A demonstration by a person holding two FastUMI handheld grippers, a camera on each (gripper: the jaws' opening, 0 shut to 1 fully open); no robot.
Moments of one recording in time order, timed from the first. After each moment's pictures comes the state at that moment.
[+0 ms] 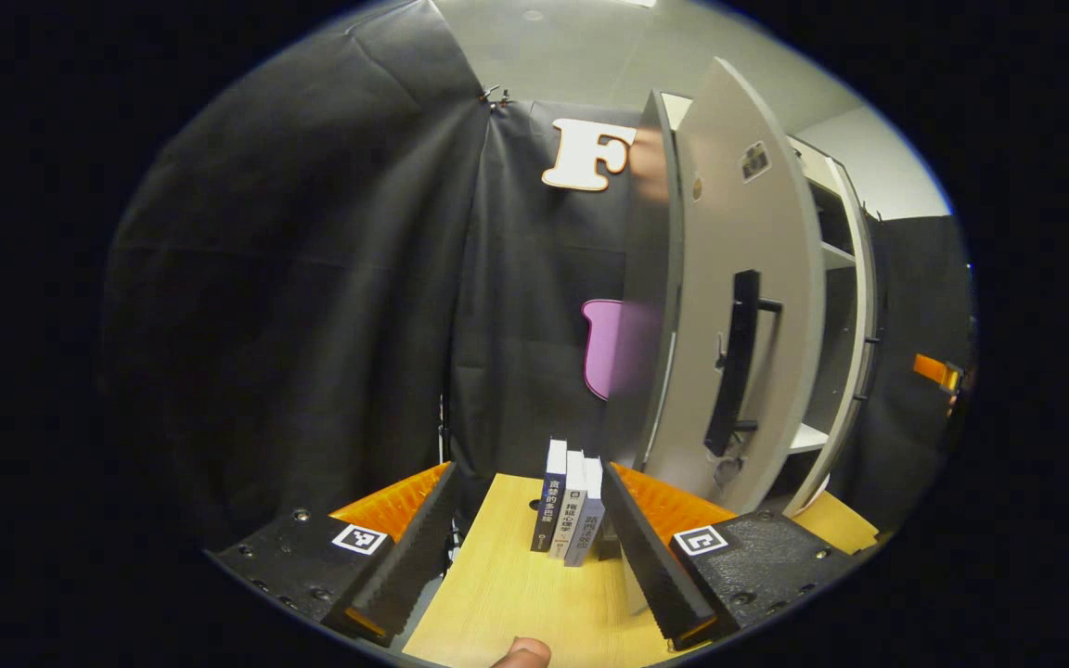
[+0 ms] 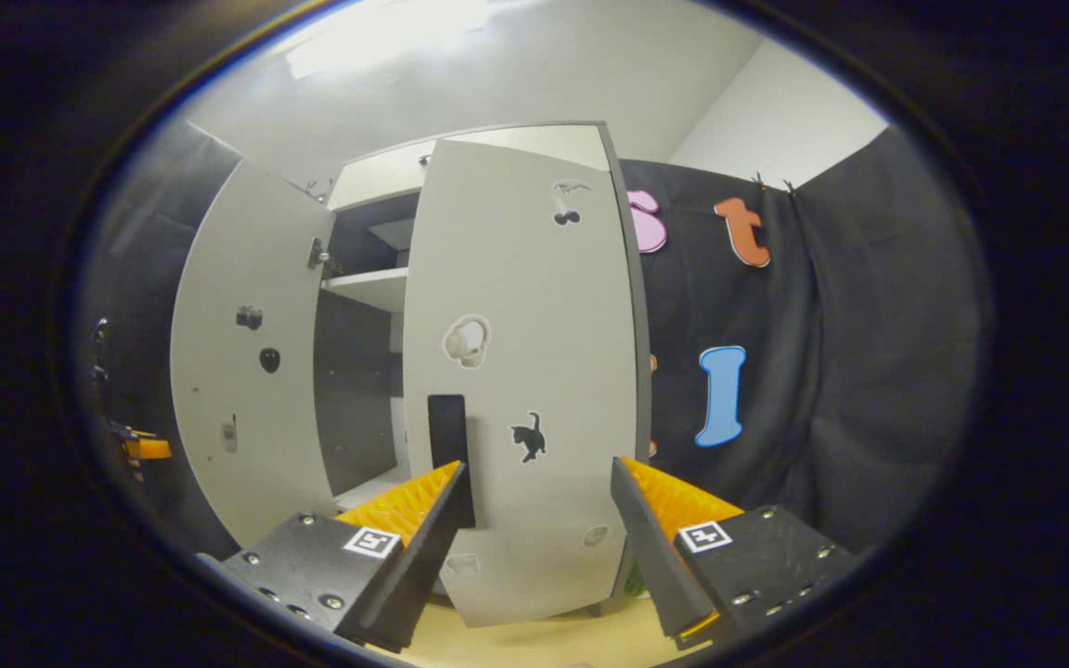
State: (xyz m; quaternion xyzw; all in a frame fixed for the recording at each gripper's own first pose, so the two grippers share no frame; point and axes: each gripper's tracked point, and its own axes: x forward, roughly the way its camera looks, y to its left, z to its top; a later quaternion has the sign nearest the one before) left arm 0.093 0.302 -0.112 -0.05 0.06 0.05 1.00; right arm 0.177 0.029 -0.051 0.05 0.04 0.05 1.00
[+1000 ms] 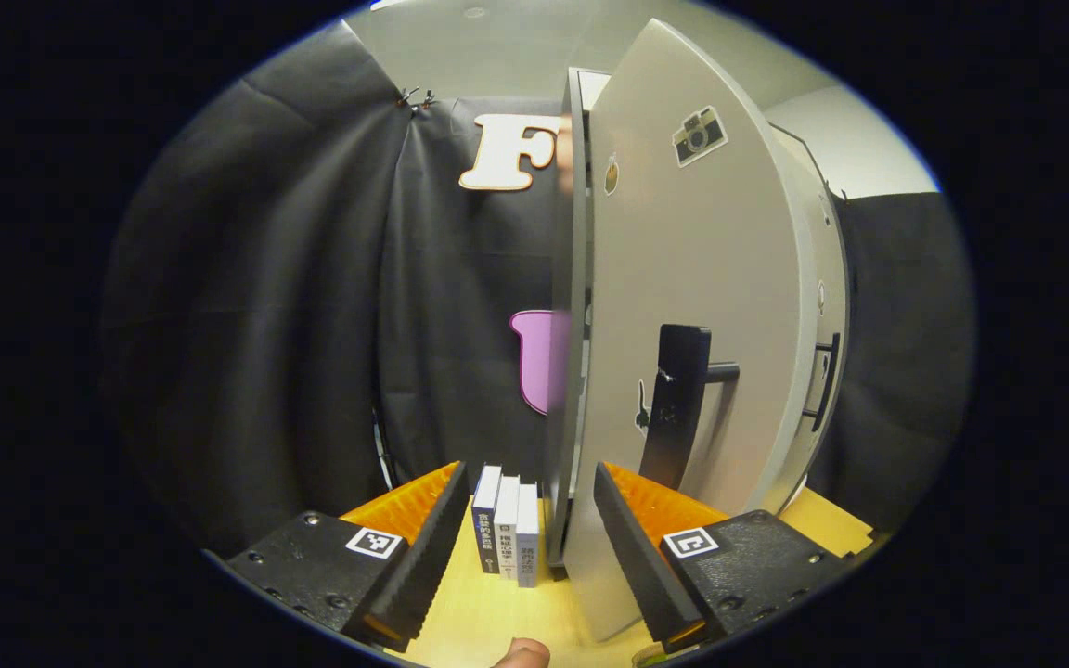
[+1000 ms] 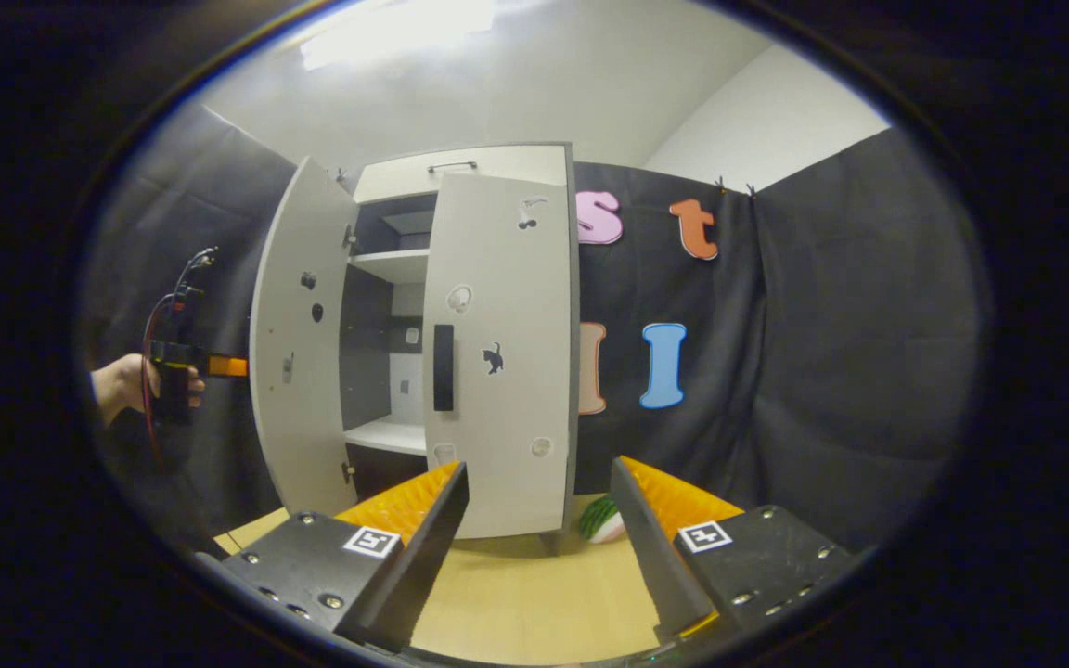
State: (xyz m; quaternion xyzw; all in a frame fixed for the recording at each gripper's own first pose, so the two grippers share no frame) left arm 0.151 0.195 -0.068 0.00 0.06 0.00 1.00; right arm -0.021 -0.046 -0.074 0.03 0.06 0.01 1.00
